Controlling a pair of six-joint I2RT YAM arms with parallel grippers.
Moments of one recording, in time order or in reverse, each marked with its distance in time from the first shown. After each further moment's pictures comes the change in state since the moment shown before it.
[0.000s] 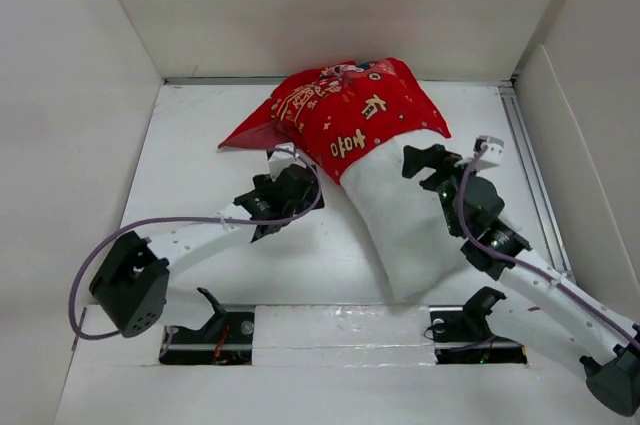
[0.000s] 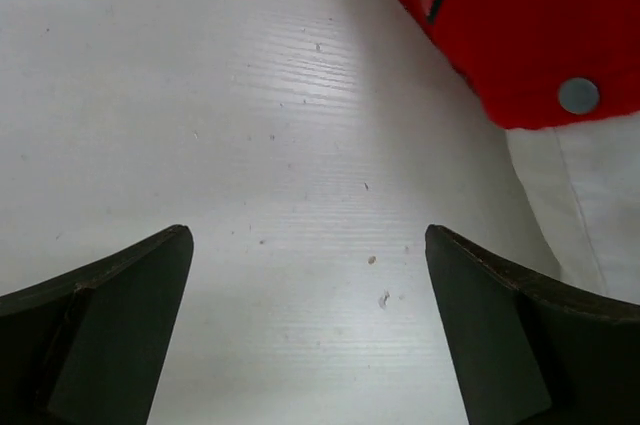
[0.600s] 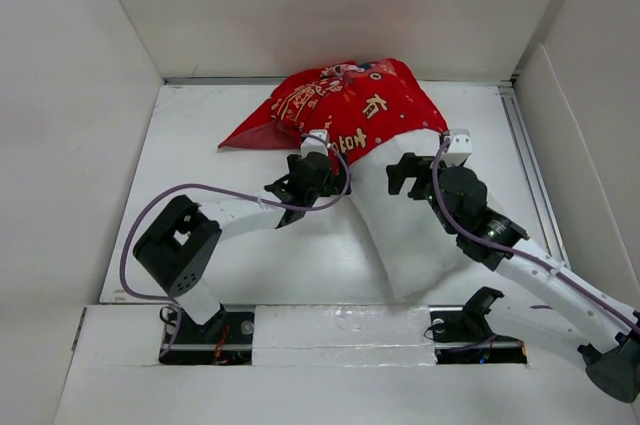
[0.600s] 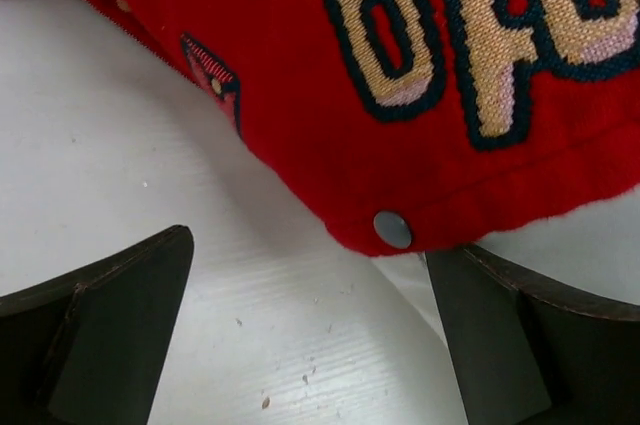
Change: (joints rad) left arm 0.031 0.307 0.068 0.467 0.156 0.190; right arm 0.061 0.116 0.196 -0.341 -0.100 -0.132
